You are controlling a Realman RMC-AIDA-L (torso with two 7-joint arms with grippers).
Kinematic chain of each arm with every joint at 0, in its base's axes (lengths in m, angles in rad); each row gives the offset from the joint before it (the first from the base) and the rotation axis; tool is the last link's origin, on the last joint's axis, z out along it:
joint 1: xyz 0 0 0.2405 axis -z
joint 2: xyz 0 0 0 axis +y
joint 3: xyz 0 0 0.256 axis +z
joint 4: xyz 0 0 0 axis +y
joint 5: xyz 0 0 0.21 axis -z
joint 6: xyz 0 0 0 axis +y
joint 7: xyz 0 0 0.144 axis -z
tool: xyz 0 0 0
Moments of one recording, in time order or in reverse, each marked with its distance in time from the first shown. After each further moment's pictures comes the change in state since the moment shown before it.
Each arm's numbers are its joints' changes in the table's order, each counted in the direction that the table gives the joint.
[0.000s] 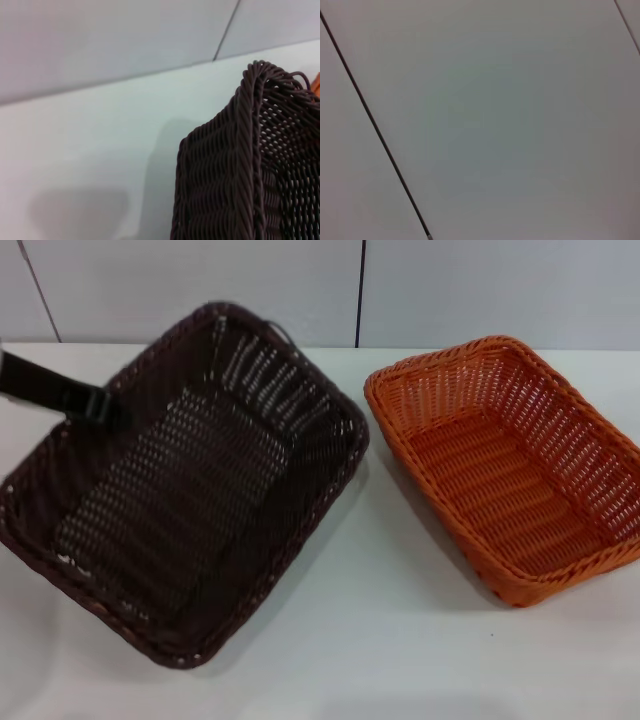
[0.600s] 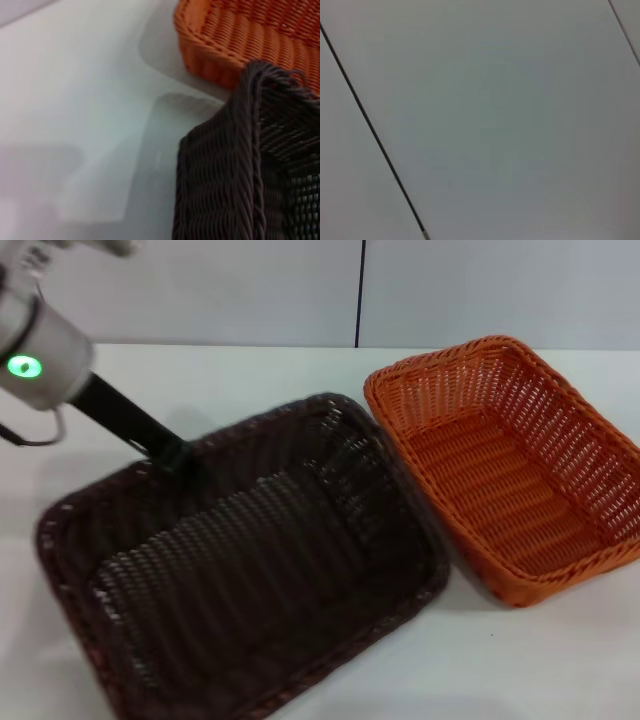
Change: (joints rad) left arm 0.156 0.068 -0.078 0.073 0.103 -0.280 -0.285; right arm 0.006 0.004 0.002 0.001 -0.003 0.000 0.000
